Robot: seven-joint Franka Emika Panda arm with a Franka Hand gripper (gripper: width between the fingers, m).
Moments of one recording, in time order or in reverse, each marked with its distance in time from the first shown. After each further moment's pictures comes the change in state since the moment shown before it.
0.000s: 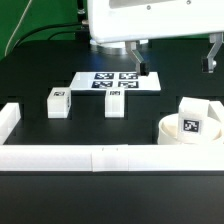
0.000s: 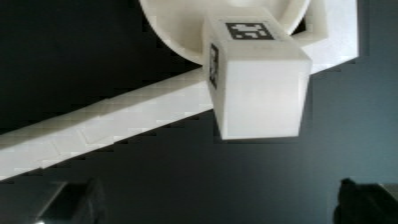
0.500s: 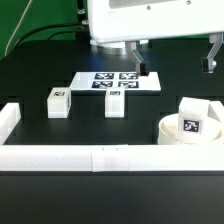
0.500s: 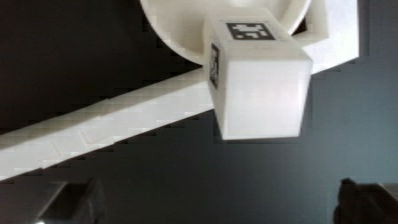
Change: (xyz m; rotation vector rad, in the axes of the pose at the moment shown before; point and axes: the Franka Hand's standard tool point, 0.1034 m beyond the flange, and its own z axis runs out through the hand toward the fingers) arm 0.000 0.000 0.000 0.000 -0.001 0.000
